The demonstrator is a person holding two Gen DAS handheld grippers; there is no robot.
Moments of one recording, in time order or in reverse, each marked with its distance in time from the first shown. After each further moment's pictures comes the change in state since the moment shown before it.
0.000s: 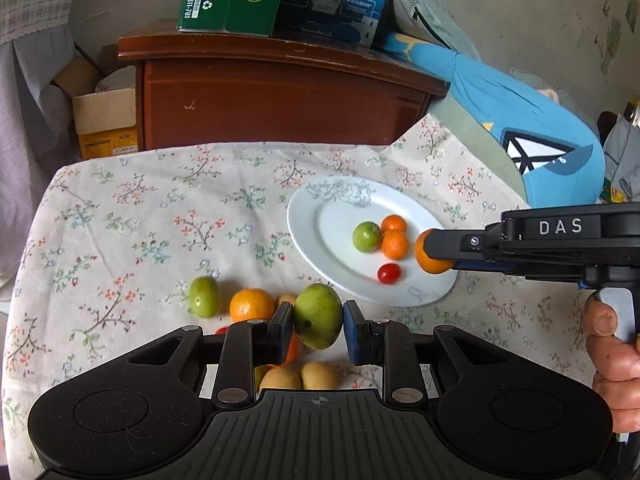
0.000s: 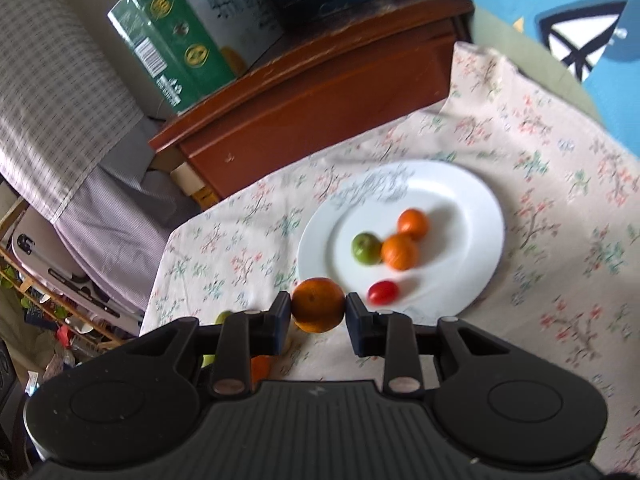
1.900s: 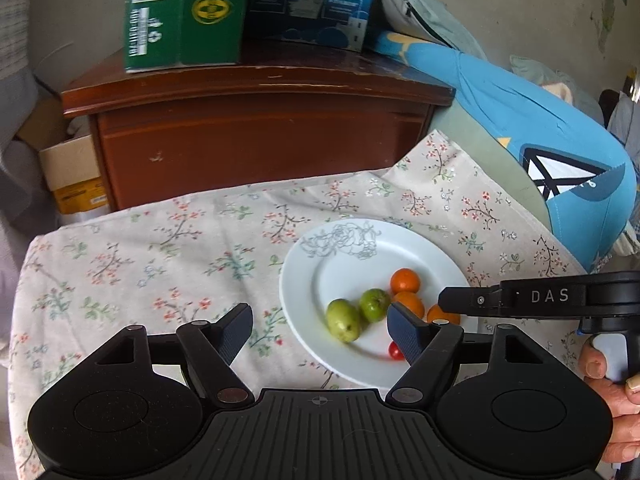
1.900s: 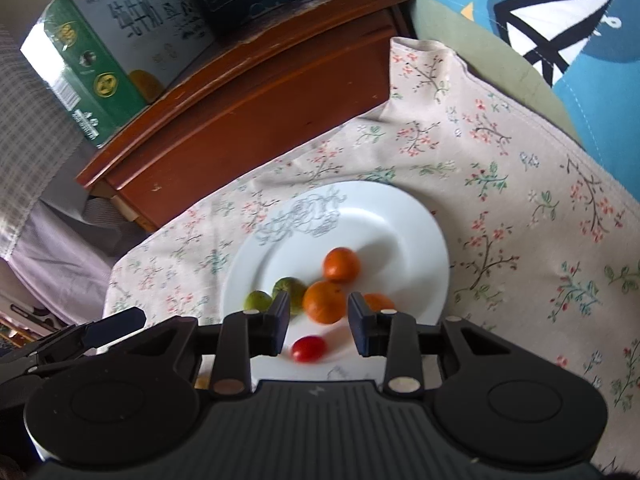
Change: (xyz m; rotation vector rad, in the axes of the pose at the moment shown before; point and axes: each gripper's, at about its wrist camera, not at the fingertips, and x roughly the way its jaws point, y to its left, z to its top) left arm 0.044 -0.003 0.059 0.072 0.019 0.031; right arm 0.034 -0.040 0.028 0.094 0.037 -0.082
